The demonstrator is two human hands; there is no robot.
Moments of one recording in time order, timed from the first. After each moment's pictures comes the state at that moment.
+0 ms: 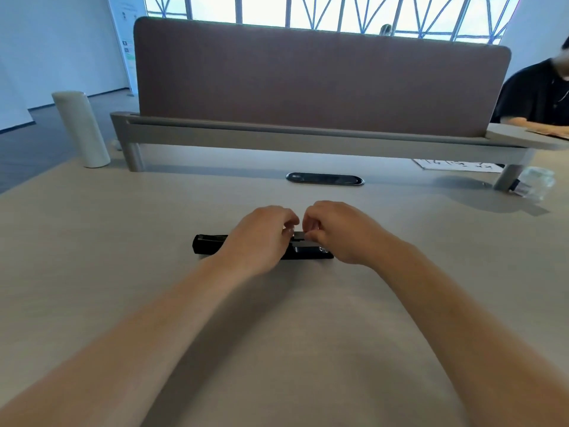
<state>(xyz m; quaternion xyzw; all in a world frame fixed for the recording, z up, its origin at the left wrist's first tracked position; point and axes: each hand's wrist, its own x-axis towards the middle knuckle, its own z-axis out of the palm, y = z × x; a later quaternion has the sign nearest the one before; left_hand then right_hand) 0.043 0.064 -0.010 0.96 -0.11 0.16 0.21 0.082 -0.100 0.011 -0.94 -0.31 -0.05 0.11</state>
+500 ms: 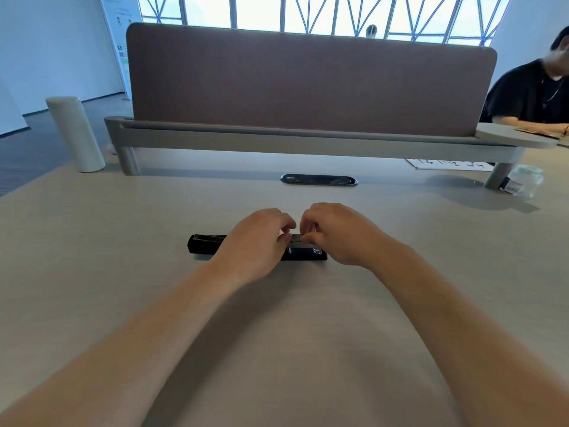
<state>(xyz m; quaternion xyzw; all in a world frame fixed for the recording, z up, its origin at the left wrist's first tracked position) 0.037 0.061 -0.013 0.95 -0.13 0.18 0.20 0.078 -0.107 0.013 -0.94 -0.30 -0.05 0.12</state>
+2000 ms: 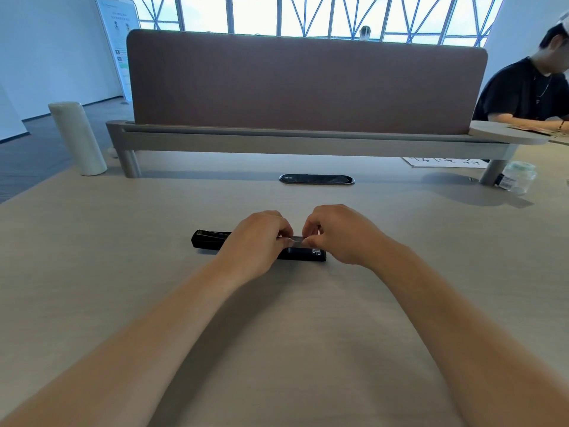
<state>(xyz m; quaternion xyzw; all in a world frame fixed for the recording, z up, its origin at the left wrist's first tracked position) 0.034 0.061 -0.012 0.96 -0.13 0.15 0.20 0.072 -0.111 0.012 -0.95 -0.27 -0.04 0.14</state>
